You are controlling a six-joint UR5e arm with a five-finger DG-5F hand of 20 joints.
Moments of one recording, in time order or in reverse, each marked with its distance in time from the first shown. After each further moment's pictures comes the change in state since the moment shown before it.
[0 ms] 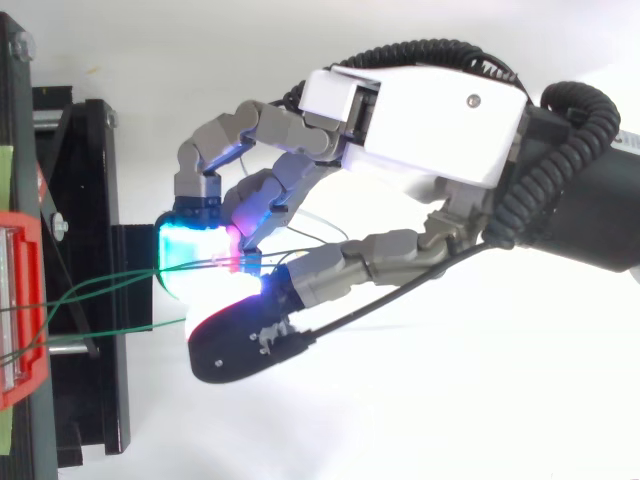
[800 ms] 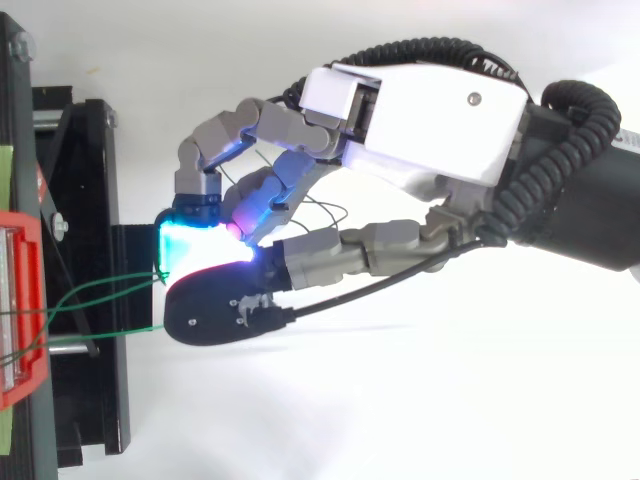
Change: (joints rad) arm 0.000 0.000 0.000 0.000 0.003 0.000
